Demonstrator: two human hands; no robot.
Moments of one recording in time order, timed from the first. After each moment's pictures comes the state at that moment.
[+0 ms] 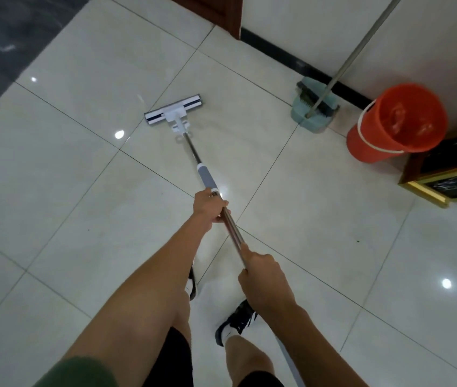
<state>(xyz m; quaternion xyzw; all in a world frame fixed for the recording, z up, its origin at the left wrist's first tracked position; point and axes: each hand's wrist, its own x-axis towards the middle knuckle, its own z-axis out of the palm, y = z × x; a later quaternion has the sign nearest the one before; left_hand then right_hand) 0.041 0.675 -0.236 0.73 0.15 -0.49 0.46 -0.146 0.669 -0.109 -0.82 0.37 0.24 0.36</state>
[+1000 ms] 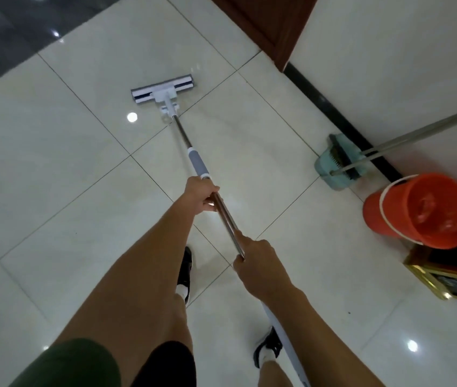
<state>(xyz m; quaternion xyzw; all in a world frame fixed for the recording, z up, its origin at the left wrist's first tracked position) 0.257 0.596 -0.256 0.69 0.24 -0.47 0.49 0.055 0.545 -0.145 -0.88 0.24 0.24 0.33</state>
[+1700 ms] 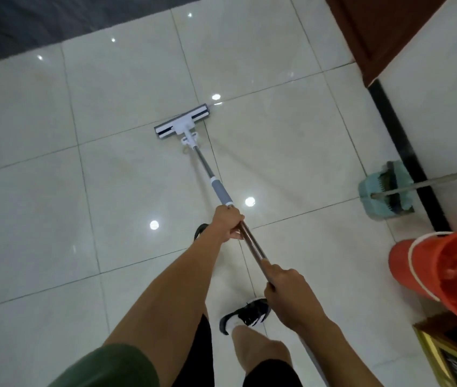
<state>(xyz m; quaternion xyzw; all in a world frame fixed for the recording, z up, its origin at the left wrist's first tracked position) -0.019 0.627 -0.237 0.62 0.41 -0.37 0.55 -0.168 0.477 -0.127 -0.91 -0.01 0.34 0.24</state>
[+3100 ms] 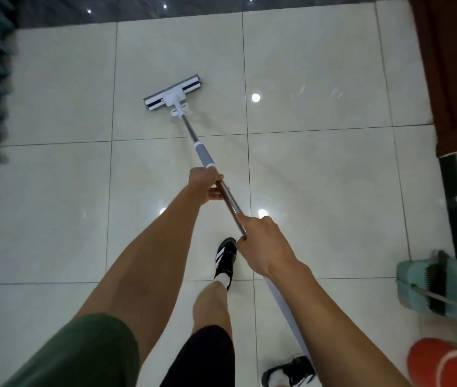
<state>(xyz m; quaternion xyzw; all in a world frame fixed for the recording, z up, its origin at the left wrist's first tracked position) 0.286 0.826 -0.244 0.58 0.50 -0.22 0.60 0.192 0.653 -0.131 -0.89 -0.11 0.37 0.24</state>
